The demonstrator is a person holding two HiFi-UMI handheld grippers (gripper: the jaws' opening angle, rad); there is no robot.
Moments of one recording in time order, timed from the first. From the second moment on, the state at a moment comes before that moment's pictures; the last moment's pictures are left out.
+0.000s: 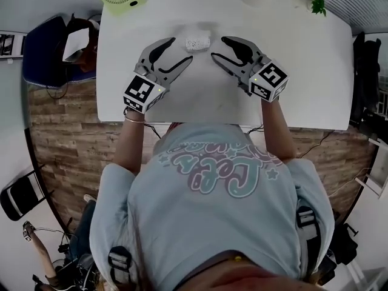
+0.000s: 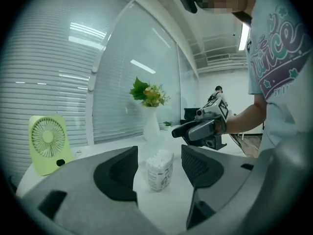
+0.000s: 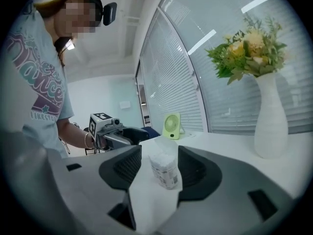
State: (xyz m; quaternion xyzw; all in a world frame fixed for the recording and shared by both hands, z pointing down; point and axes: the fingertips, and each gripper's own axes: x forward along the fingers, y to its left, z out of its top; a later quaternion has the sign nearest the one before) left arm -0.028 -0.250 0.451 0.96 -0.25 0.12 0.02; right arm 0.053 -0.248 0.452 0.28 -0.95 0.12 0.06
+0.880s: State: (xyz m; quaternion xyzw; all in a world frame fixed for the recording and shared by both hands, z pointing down) left arm -0.031 -0.218 0.357 0.95 -0.30 0.03 -0.02; right arm 0.049 -0.221 0.362 0.33 -0.94 0.04 0.01
